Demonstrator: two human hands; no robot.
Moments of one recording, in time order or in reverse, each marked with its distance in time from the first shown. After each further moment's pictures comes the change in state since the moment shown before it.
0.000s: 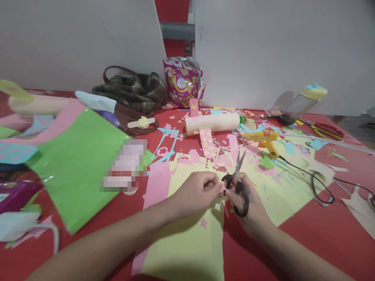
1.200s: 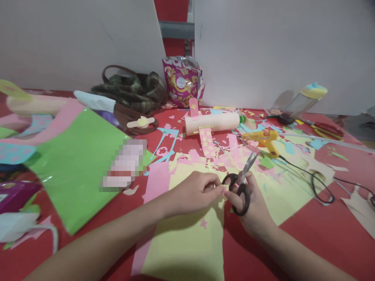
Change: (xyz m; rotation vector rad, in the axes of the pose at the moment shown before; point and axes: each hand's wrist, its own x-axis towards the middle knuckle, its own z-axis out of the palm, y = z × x) left_hand 0.002 0.003 -0.011 0.220 -0.112 0.080; right_hand 0.000 -0.002 -0.001 -0.079 0.086 -0.038
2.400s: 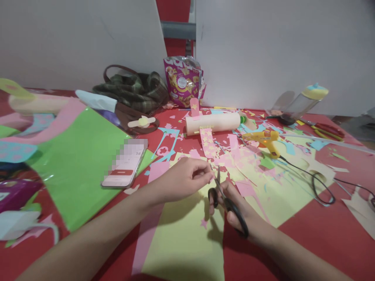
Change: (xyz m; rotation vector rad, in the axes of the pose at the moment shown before) left_hand -0.003 0.005 -0.033 0.144 0.037 0.045; right_hand -0.007 -0.009 0.002 0.011 -0.609 0.189
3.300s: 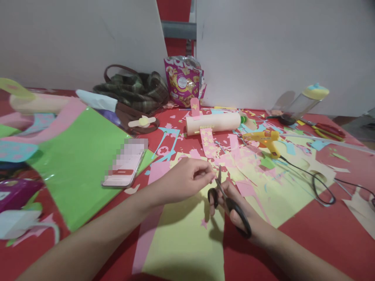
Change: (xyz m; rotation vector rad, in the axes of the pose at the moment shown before) left_hand -0.001 0.000 0.003 0.008 0.010 0.014; right_hand -0.001 0.005 -0.002 0.078 -0.036 -0.062
